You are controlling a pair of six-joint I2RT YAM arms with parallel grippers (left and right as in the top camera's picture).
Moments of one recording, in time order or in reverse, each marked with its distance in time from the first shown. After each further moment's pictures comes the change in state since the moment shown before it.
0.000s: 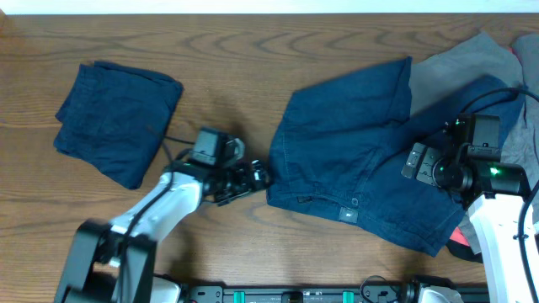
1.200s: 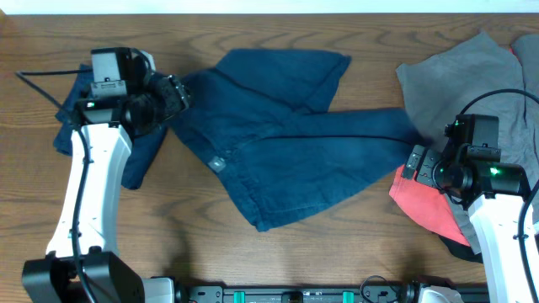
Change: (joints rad) left arm 0.430 -0.027 0.607 -0.447 -0.207 0.192; right arm 0.000 0.000 0.000 -0.023 0.011 0.000
